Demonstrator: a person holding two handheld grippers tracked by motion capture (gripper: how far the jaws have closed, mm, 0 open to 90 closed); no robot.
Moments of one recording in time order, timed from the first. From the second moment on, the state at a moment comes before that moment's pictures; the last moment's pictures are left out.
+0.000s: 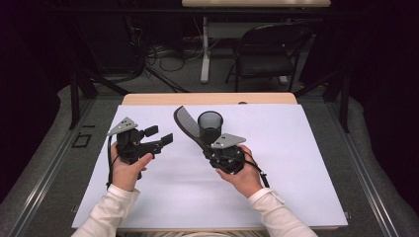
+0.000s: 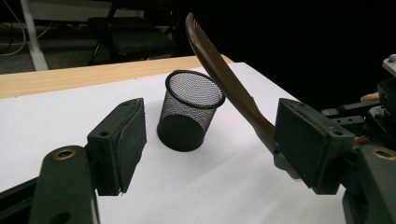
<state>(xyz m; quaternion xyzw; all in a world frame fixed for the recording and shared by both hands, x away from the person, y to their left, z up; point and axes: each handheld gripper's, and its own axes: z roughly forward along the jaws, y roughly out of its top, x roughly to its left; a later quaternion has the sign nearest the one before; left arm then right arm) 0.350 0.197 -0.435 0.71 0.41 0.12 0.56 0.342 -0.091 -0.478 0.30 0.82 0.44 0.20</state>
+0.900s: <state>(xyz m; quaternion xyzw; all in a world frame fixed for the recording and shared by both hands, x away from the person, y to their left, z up) 0.378 0.172 -0.422 0.66 0.46 0.05 0.59 0.340 -0.095 -0.474 0.31 0.81 0.46 0.21</state>
